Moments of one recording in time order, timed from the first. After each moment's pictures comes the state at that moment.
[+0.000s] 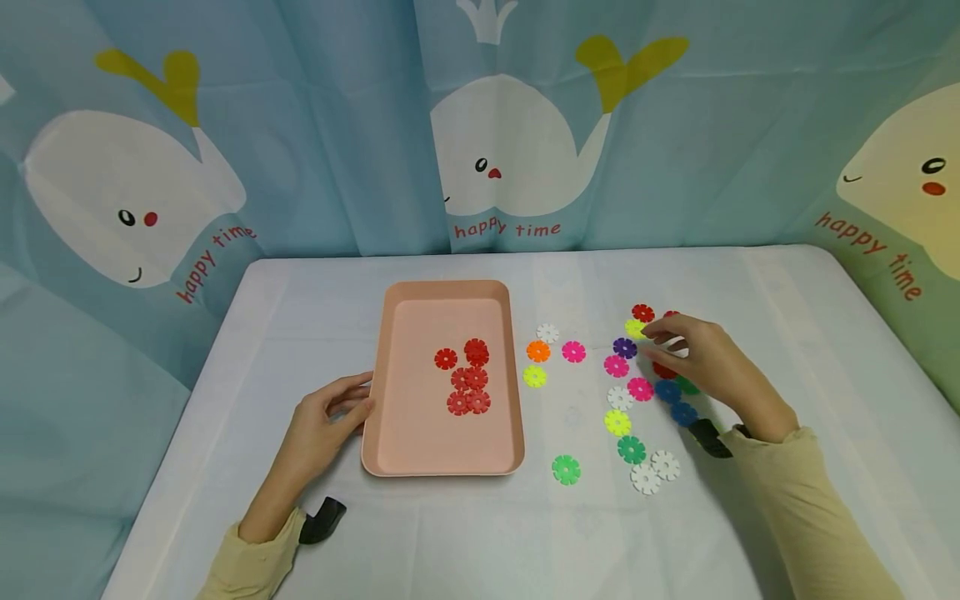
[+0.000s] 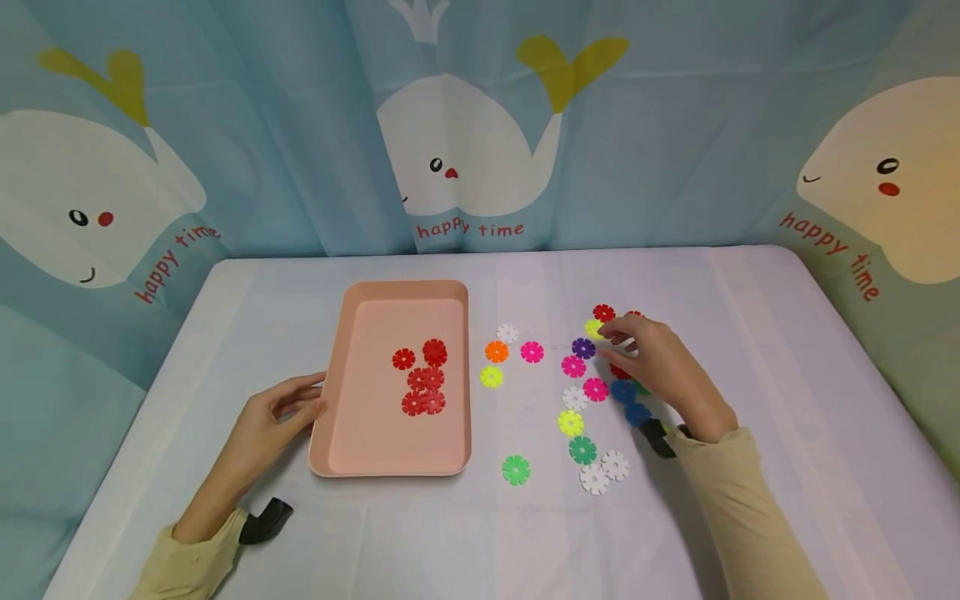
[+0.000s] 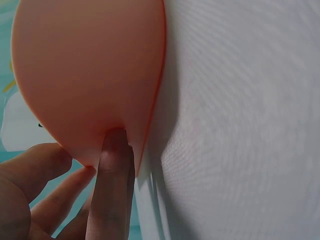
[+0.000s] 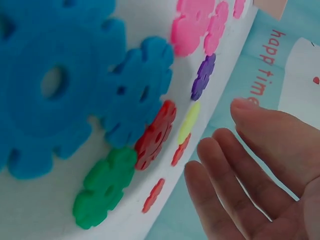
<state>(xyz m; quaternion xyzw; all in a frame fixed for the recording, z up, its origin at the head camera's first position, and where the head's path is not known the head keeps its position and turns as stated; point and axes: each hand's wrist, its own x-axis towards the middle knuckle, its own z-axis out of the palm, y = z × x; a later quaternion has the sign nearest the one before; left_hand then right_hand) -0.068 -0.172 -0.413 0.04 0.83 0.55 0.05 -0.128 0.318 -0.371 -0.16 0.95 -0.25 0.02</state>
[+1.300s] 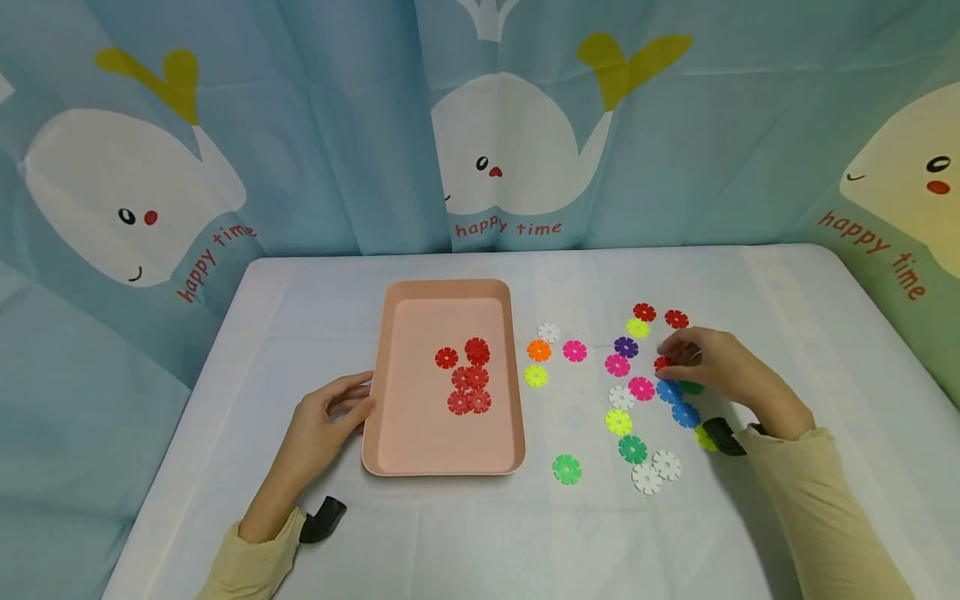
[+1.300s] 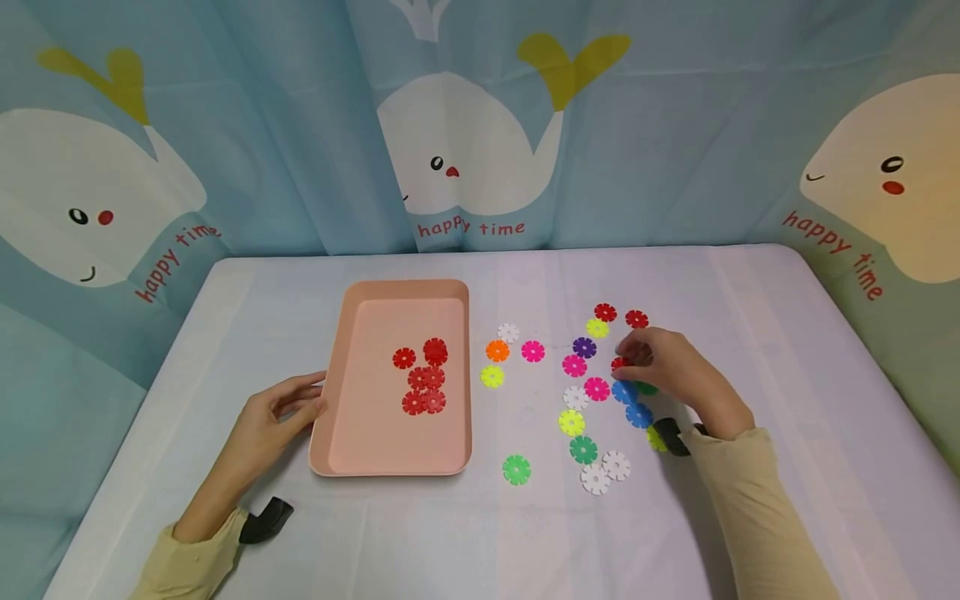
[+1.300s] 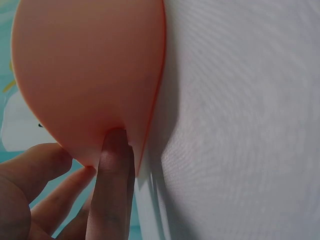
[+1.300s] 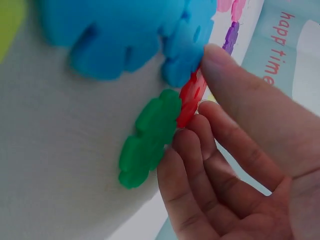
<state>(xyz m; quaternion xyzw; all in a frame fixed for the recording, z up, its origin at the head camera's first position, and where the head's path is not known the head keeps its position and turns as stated) -0.068 -0.172 -0.413 0.04 0.83 0.56 0.05 -0.132 0.339 -0.377 -0.07 0.95 -0.26 0.15</state>
